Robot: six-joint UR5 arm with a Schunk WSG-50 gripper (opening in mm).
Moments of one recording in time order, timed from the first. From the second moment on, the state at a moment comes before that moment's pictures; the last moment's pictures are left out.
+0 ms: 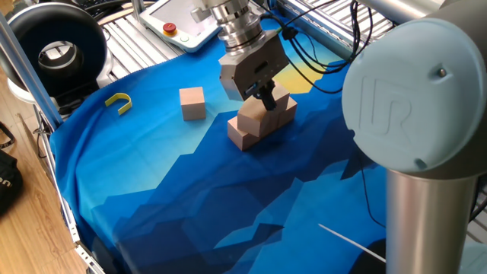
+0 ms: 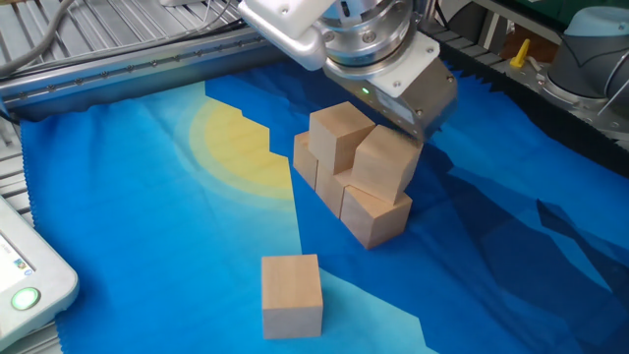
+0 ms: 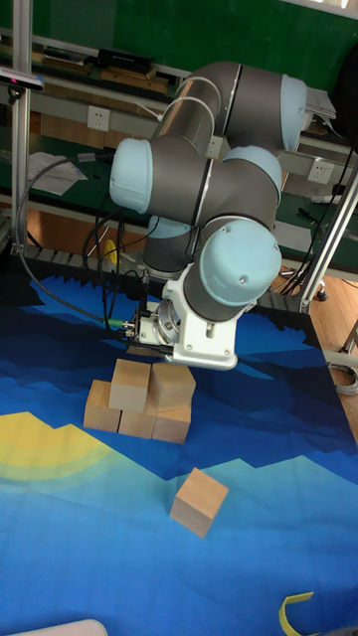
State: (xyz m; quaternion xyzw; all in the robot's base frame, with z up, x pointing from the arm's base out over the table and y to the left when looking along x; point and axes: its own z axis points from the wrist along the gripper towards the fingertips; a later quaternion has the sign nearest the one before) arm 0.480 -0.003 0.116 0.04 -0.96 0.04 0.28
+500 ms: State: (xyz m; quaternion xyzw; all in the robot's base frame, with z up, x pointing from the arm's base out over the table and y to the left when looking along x) arm 0.468 0.012 0.116 0.05 -0.95 0.01 0.30
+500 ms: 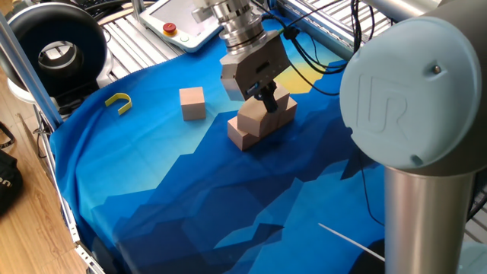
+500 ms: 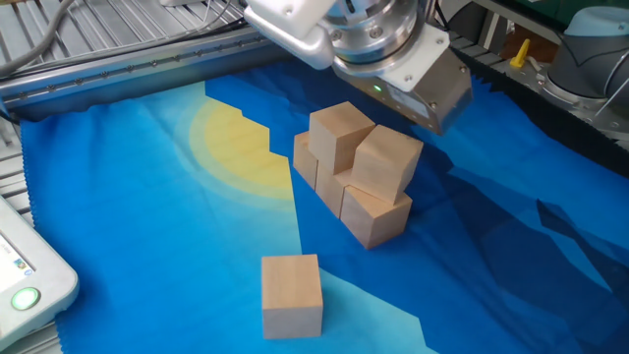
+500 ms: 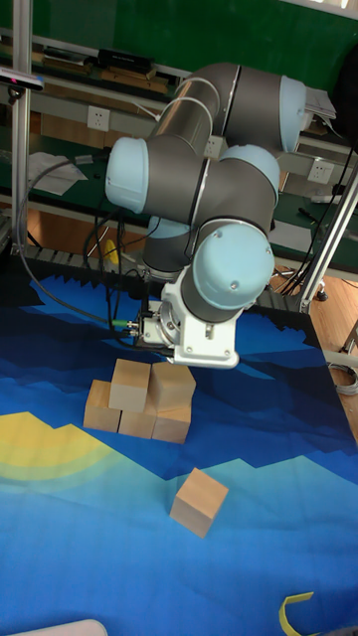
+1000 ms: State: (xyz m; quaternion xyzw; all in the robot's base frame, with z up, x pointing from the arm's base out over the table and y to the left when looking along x) arm 0.471 0.025 0.104 0.05 -0.95 0.00 0.30
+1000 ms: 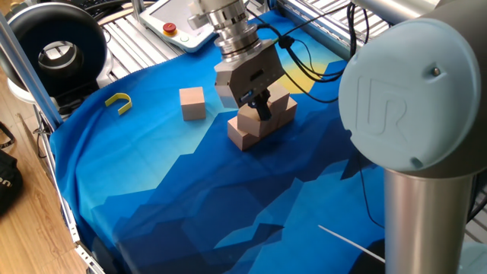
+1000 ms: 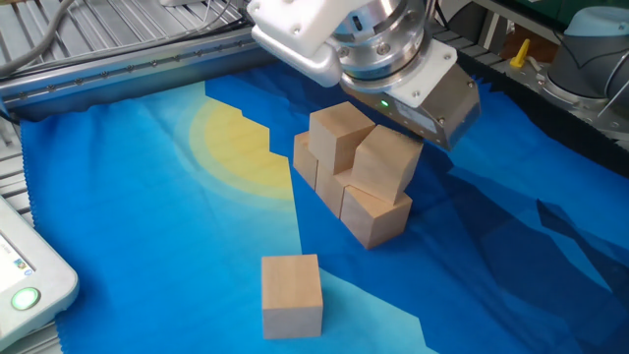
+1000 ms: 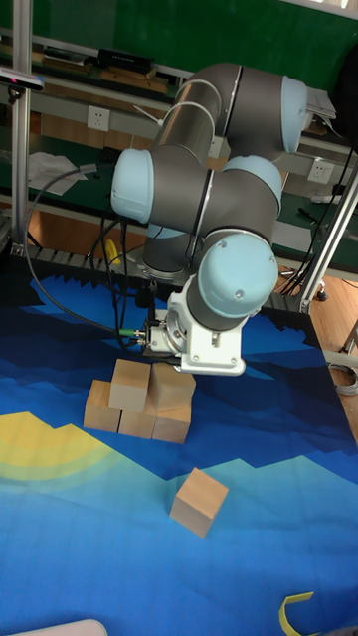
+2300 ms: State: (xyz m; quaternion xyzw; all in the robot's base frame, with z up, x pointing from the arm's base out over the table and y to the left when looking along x) arm 0.480 0.023 0.101 0.05 -0.96 0.02 0.28
